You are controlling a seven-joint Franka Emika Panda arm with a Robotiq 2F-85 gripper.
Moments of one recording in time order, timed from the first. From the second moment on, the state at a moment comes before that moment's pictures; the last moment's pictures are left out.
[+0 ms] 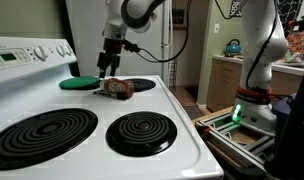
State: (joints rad) arm 0.66 0.28 0.44 -1.95 -0.03 2.48 0.14
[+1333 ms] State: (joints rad) arm 0.74 0.36 0.37 -1.86 -0.08 2.45 0.21
